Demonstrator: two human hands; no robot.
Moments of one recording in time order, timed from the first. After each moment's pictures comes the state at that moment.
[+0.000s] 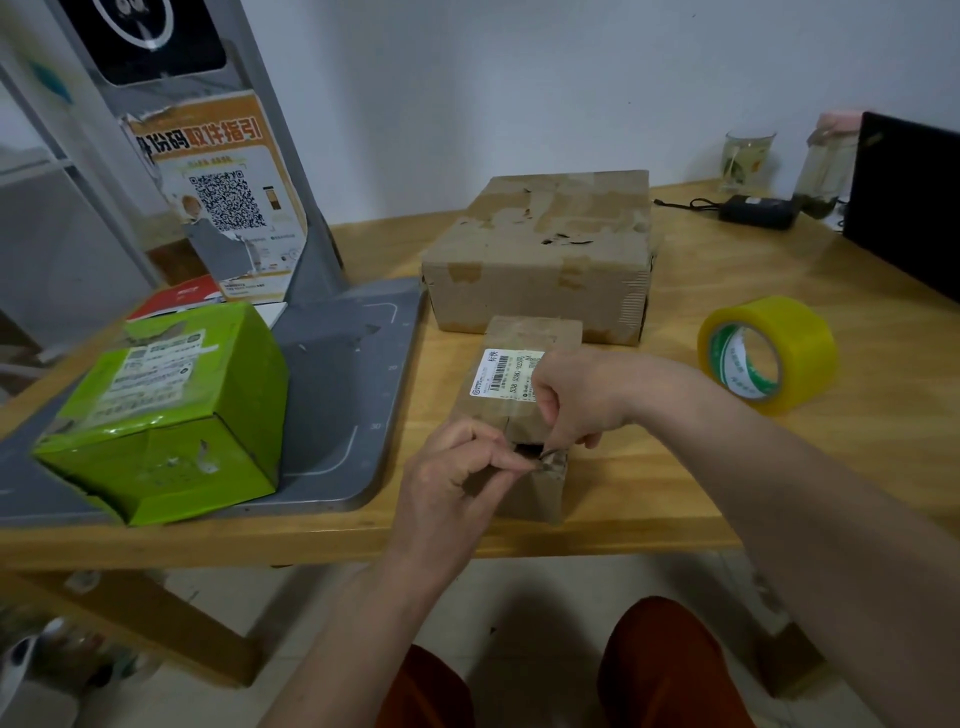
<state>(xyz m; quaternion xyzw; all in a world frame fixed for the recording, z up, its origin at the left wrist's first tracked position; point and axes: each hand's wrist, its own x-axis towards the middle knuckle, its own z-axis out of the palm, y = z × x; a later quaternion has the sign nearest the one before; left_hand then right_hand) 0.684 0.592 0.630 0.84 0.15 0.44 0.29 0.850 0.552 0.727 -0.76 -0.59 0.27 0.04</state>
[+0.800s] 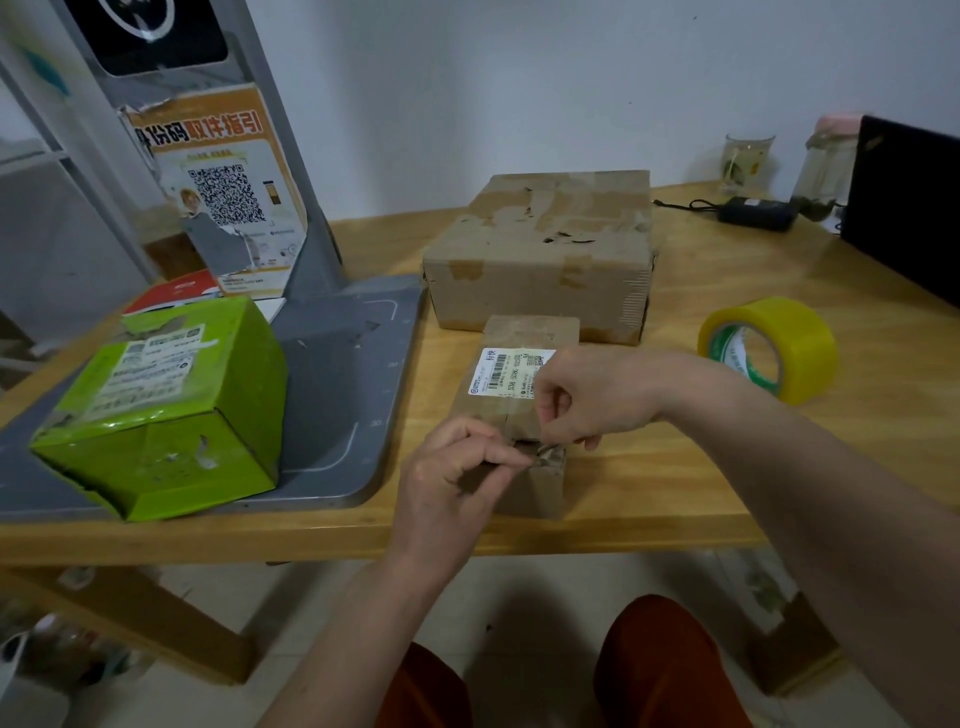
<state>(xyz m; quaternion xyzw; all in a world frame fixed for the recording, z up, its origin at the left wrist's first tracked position) 0.682 0.591 0.628 0.82 0.17 0.45 0.31 0.859 0.548 0.726 -0.72 -0.63 0.29 0.07</state>
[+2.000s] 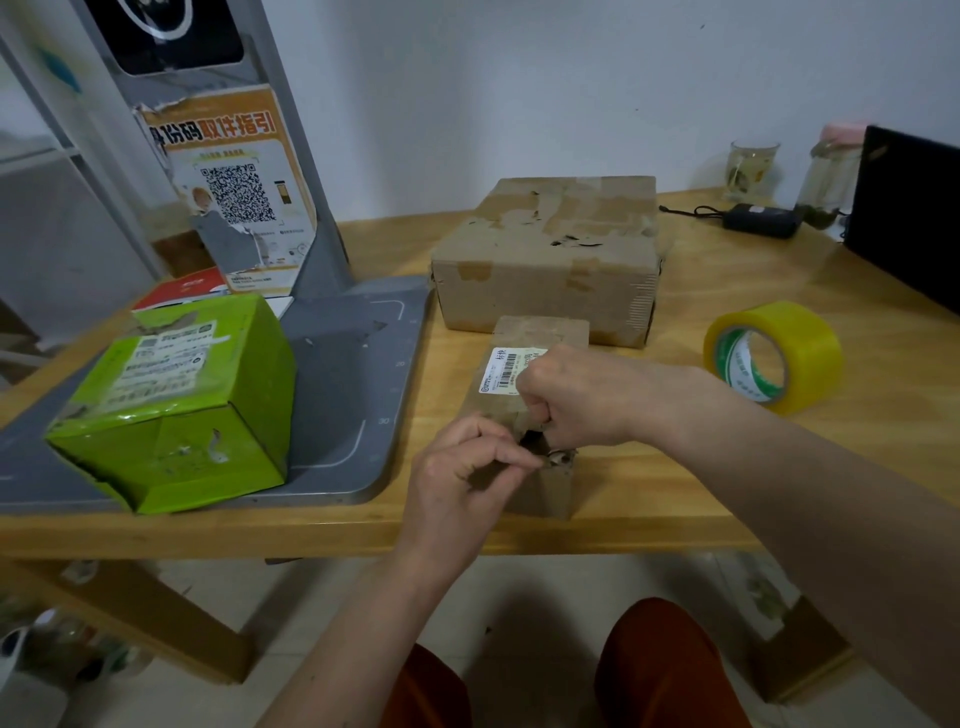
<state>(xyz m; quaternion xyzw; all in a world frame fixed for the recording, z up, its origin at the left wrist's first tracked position) 0.682 0.594 0.625 0.82 0.16 0.46 0.31 0.840 0.556 0.718 -0.68 -0.73 0.03 -0.03</state>
